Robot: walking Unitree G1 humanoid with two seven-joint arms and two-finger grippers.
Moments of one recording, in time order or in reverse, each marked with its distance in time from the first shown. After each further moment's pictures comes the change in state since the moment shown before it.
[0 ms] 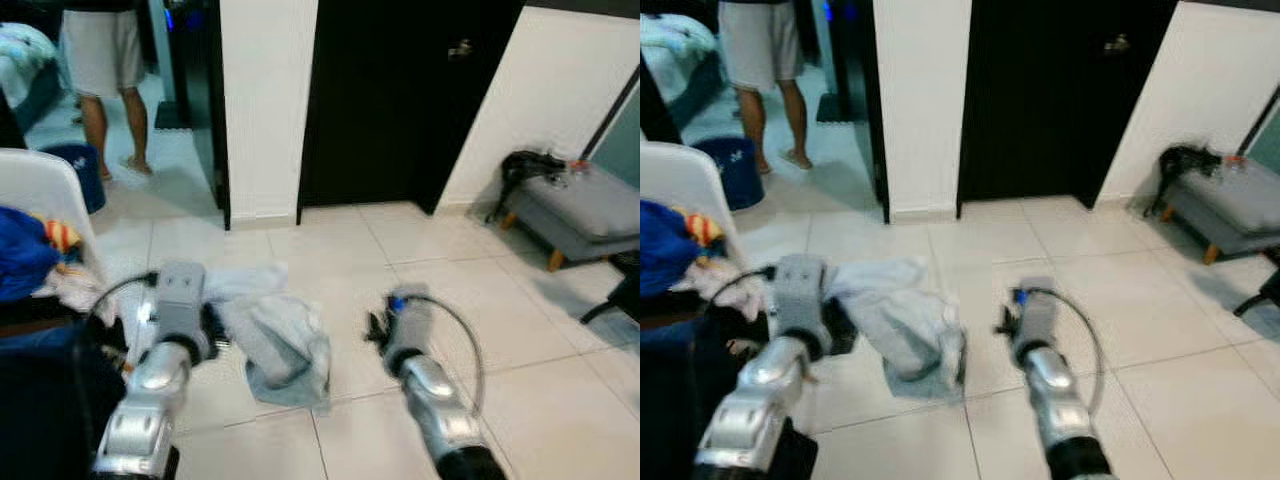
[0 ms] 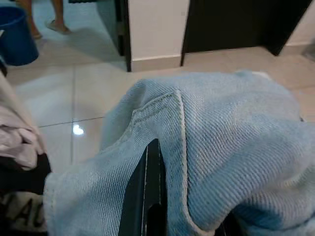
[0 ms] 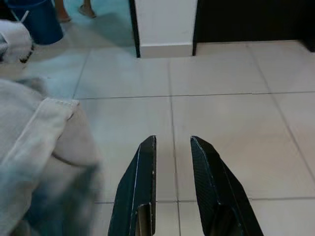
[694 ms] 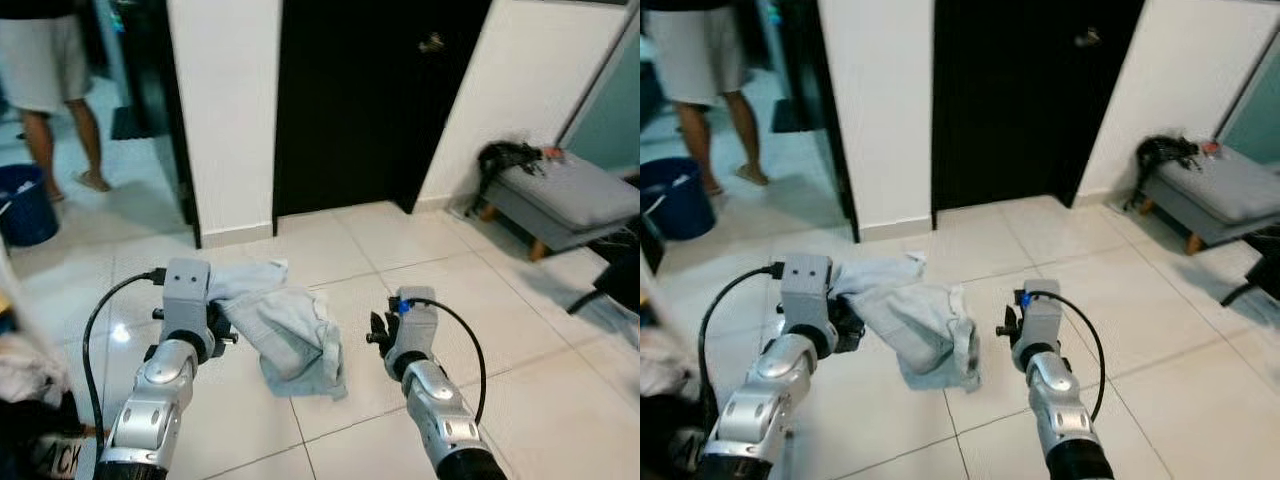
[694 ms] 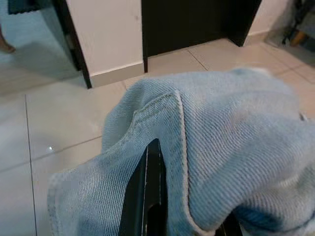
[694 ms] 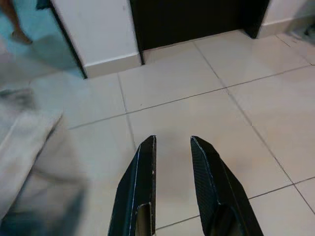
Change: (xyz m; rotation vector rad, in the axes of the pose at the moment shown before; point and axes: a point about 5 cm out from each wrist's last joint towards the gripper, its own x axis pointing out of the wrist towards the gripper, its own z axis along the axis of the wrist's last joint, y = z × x) left arm 0.006 -0.006 0.001 0.000 0.003 -0.021; right arm -0.003 -0.014 -0.001 0.030 -0.018 -0.085
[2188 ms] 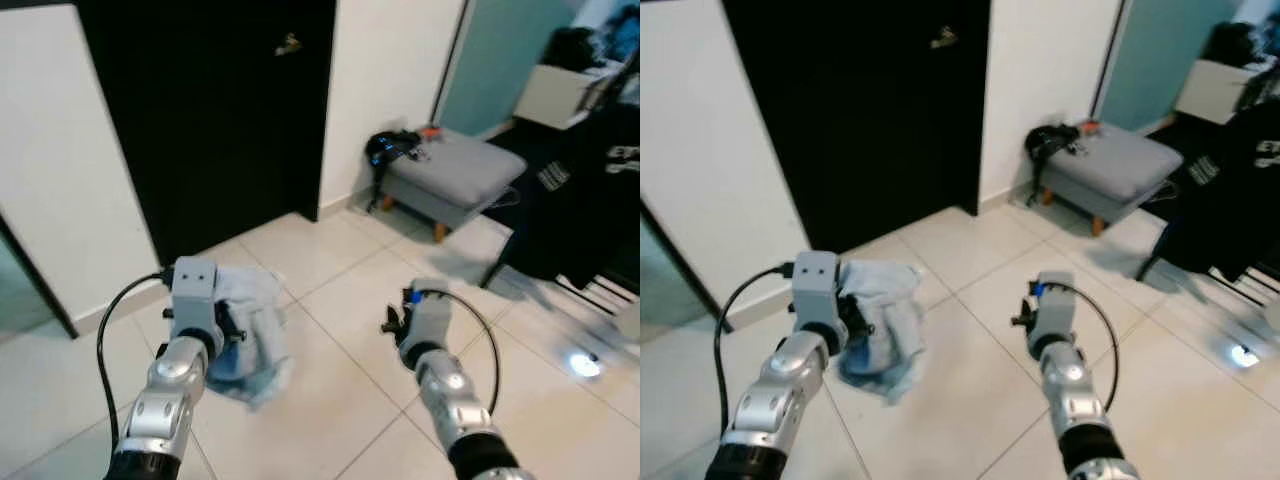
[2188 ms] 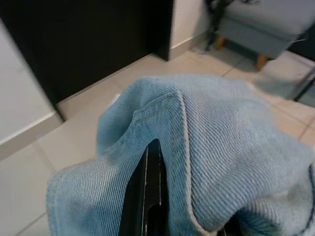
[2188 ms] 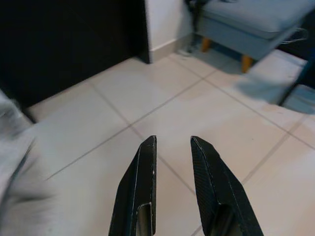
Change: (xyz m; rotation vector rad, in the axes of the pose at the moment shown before) left arm 0.008 -0.008 -0.005 -0.038 0.007 0.011; right arm 0.009 -0.014 0.010 -0.028 -0.023 -0.037
